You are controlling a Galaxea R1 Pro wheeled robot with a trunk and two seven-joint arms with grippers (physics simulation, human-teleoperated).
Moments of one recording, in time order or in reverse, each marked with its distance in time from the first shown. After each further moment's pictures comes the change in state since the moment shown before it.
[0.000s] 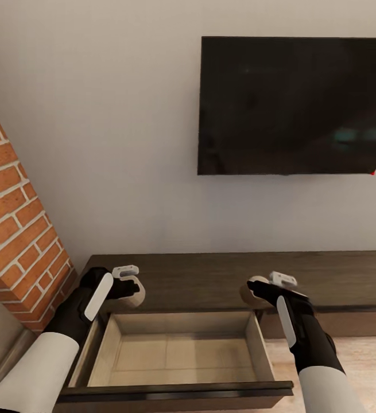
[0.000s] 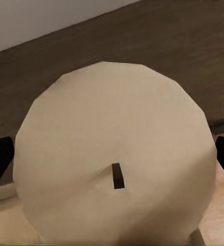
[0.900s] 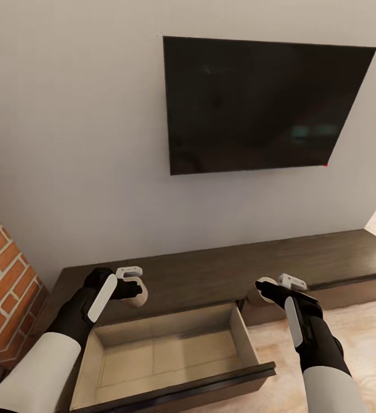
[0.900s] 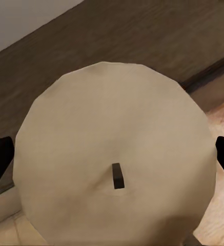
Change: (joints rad) left arm 0.000 -0.002 -0.048 0.000 -0.002 0.000 0.001; right arm -0.002 0.001 -0.093 -0.004 0.004 0.000 -0.004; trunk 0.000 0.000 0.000
